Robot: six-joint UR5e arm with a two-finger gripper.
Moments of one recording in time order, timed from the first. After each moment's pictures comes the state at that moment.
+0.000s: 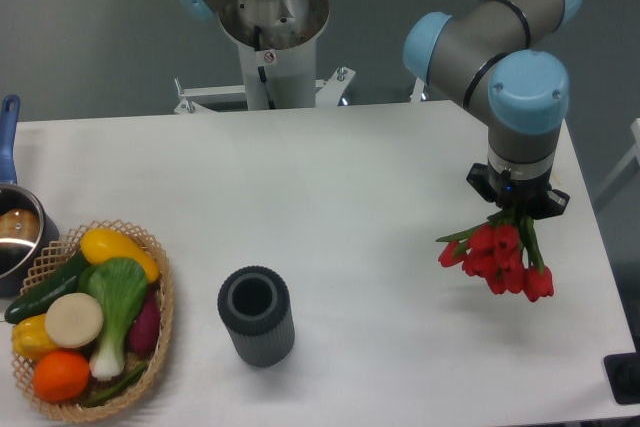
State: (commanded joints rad) arm 2.69 -1.95 -1.46 -1.12 1.68 1.23
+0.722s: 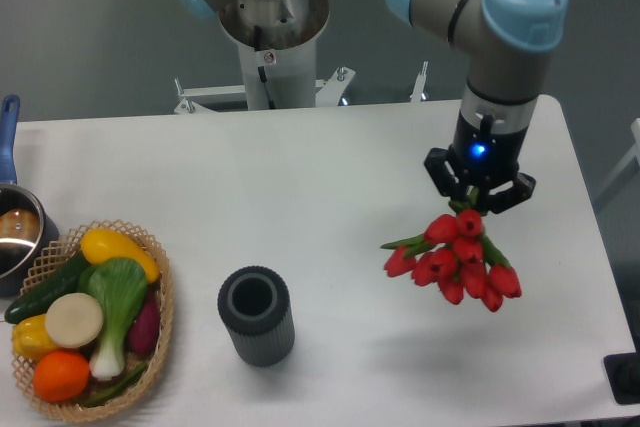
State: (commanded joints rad) arm 2.68 -1.82 -1.46 -1.14 1.17 1.05
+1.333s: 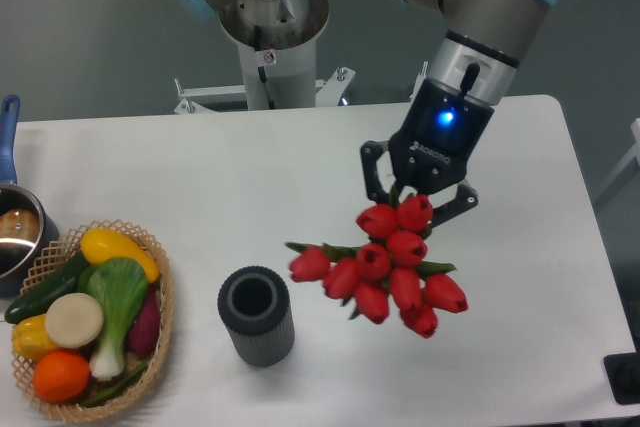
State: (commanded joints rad) arm 2.67 -1.82 -1.45 -1.03 0.58 0.87
